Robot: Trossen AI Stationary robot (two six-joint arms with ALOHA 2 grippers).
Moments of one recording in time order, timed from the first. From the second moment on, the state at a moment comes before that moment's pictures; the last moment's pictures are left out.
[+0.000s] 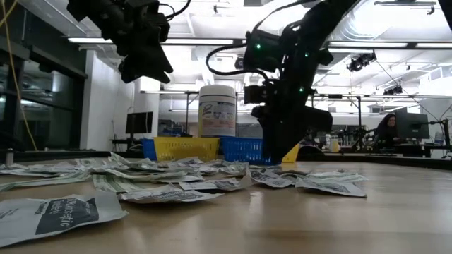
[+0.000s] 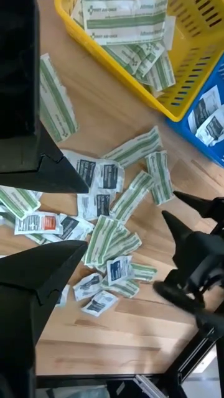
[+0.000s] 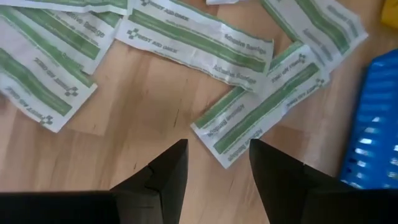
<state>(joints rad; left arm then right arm) 0.16 1.12 0.81 -0.37 0.09 -0.47 -0.13 1.85 1.10 -0.44 0.03 -0.40</state>
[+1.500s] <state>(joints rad) 0.16 1.12 0.81 -0.38 0.09 -0.48 -0.14 1.94 1.10 -0.47 -0.05 -0.18</state>
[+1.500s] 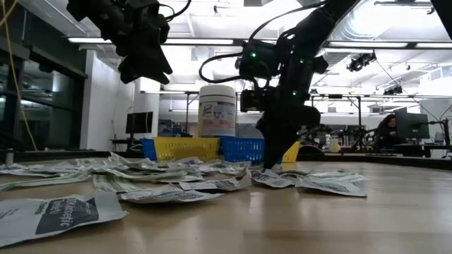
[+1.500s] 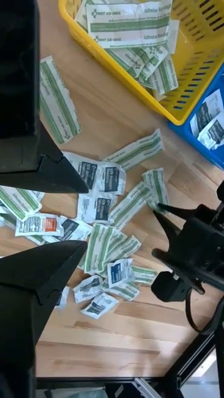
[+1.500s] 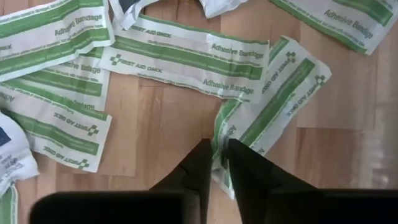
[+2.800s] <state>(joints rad) 0.16 1.16 0.81 -0.05 0.12 -0.42 0.03 1.40 1.10 -0.35 0.08 0.04</state>
